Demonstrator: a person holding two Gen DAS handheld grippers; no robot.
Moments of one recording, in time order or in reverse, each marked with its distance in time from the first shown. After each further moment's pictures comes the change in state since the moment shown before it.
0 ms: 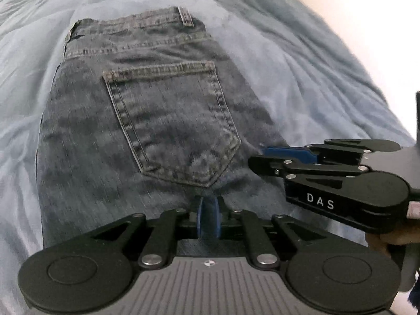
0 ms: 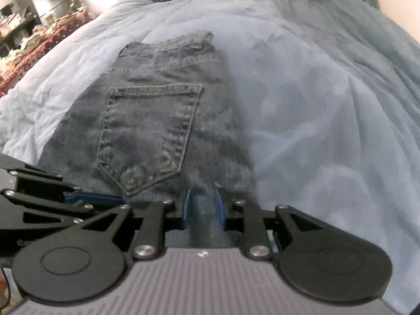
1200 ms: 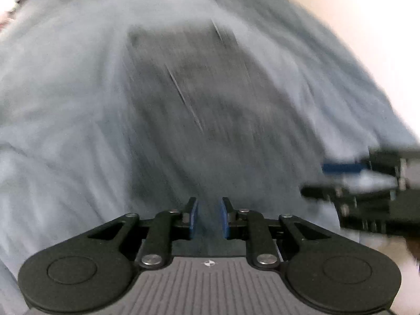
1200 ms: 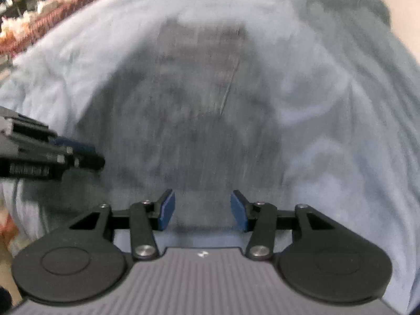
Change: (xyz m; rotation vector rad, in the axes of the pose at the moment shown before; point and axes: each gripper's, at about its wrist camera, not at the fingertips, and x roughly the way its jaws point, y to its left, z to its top) left arm -0.084 0.046 -0.037 -0.040 -0.131 0.079; right arm -0.056 0.052 -0.018 -0.129 0.027 -0.036
